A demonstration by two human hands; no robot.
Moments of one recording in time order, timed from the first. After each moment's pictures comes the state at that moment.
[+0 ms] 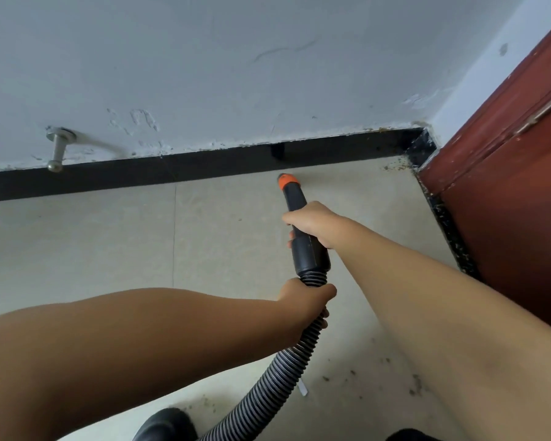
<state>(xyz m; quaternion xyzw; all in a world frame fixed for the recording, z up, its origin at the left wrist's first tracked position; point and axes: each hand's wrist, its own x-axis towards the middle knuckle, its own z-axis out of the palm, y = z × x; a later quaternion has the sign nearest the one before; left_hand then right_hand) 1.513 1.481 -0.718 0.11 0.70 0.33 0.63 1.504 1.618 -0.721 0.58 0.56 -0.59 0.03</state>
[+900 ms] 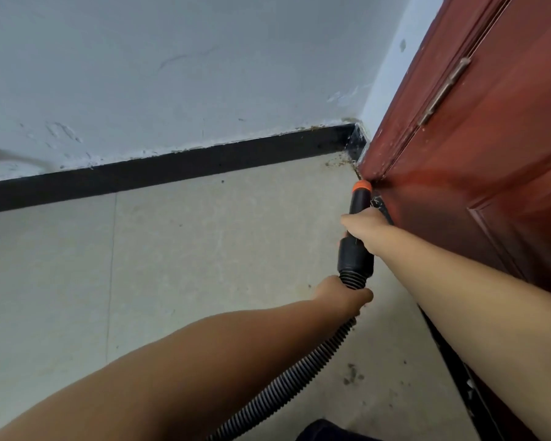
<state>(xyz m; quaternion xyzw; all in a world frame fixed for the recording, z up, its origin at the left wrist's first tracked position) 1.661 1.560 -0.724 0.25 0.69 0.23 0.63 1.693 1.700 -0.739 0.73 0.50 -0.46 -0.10</state>
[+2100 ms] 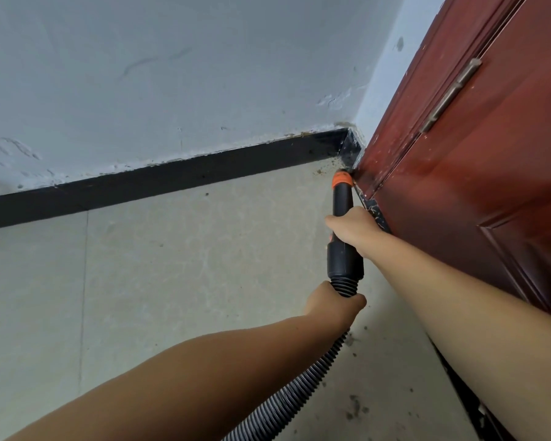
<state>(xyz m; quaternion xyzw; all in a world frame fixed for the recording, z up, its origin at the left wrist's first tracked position) 1.649 1.592 -0.760 0.26 0.70 0.27 0.61 1.676 1.735 -0.756 0.70 0.55 -0.45 -0.07</state>
